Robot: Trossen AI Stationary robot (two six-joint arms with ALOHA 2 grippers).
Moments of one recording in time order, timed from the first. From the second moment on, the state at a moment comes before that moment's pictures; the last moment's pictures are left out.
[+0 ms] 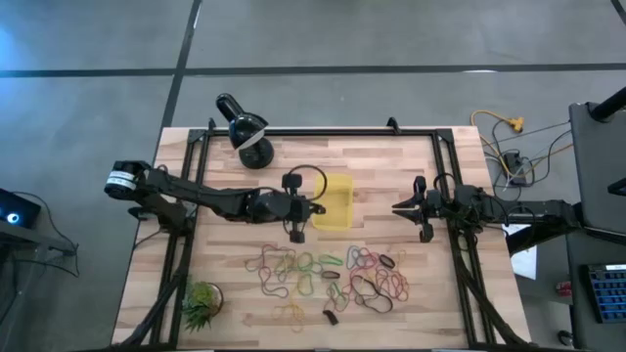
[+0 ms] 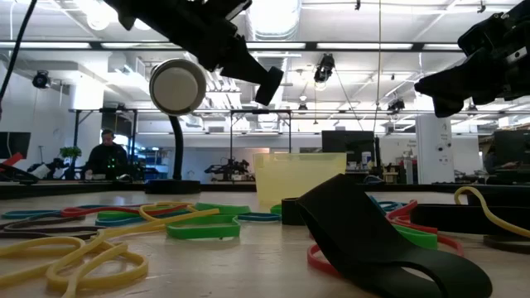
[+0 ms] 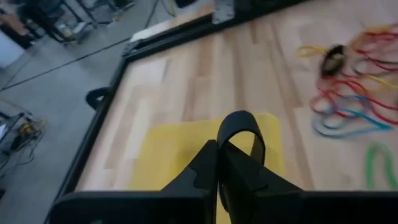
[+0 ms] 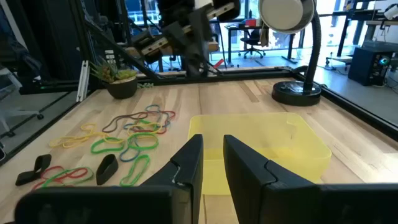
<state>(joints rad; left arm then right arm) -0.09 1.49 0.93 0.13 -0.36 0.25 -0.05 0.11 0.01 0.02 -0.05 0.09</state>
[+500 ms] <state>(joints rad) -0.01 1.76 0.96 0.37 -0.40 0.24 -0.05 0.11 0.01 0.04 -0.05 0.09</state>
